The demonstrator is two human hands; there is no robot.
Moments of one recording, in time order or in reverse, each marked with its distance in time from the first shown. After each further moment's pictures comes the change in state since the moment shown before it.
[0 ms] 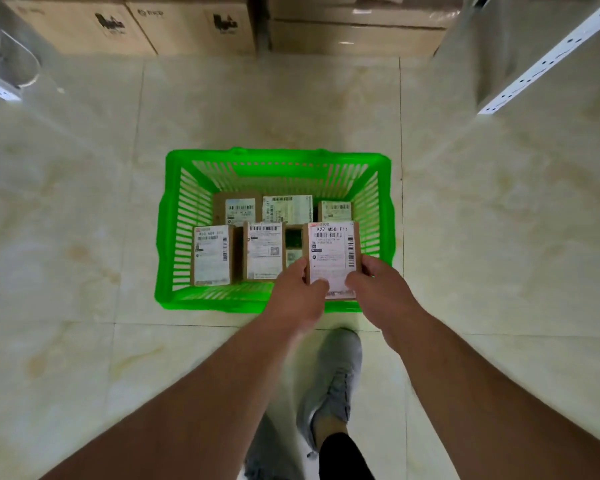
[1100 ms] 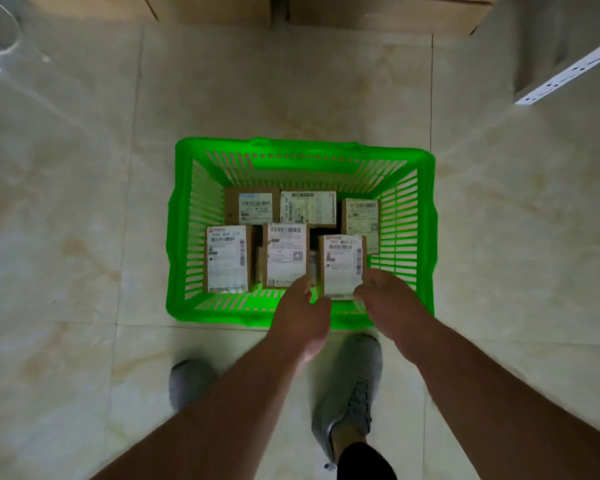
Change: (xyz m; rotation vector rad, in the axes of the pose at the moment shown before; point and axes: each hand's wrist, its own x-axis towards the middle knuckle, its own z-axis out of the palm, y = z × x) left_hand 0.050 -0.045 -0.032 0.000 0.012 -0.129; right_hand 0.054 0.008 0.049 -0.153 -0.059 0.072
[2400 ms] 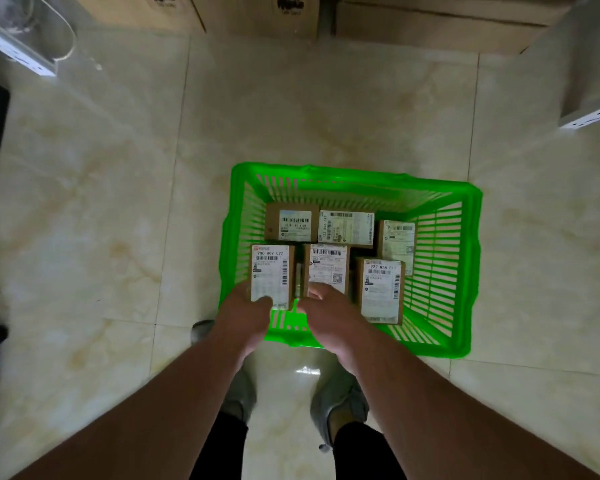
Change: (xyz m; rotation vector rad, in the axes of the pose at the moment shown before) left_hand 0.023 -0.010 -0.142 0.092 0.194 -0.205; right_hand -0.017 -0.113 0.099 0.004 -0.231 0.081
